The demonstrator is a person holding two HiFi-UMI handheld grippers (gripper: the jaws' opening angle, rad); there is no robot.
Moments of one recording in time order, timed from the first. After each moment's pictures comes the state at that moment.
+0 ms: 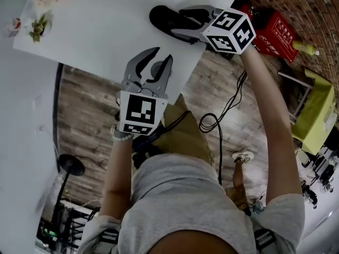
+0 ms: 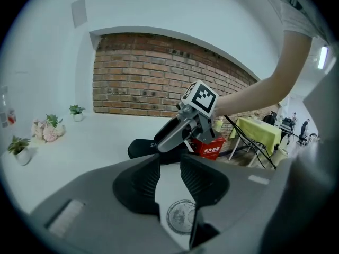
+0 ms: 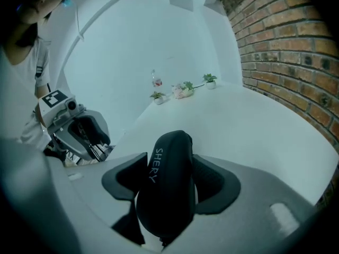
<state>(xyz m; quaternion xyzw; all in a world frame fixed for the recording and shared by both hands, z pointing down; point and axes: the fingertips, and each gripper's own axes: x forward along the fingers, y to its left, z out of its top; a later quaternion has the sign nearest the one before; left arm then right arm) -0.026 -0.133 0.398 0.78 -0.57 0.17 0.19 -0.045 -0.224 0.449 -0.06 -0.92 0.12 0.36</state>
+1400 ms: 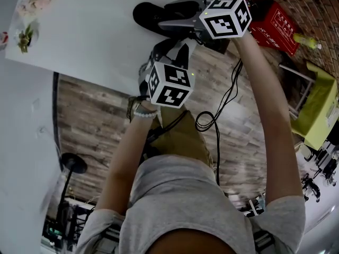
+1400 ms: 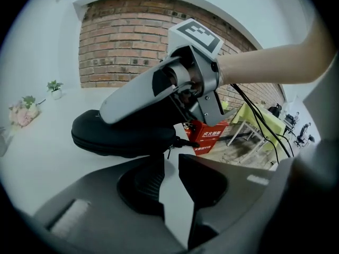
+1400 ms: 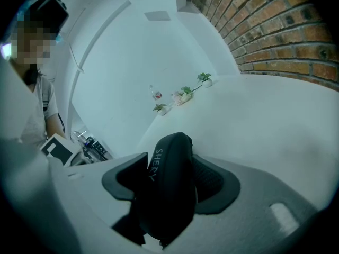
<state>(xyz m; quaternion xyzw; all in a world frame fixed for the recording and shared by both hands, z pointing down) 0.045 -0.194 0.479 0.75 -0.55 0.26 0.27 -0.047 -0.236 0.443 -0.11 -0.92 0.25 0.29</state>
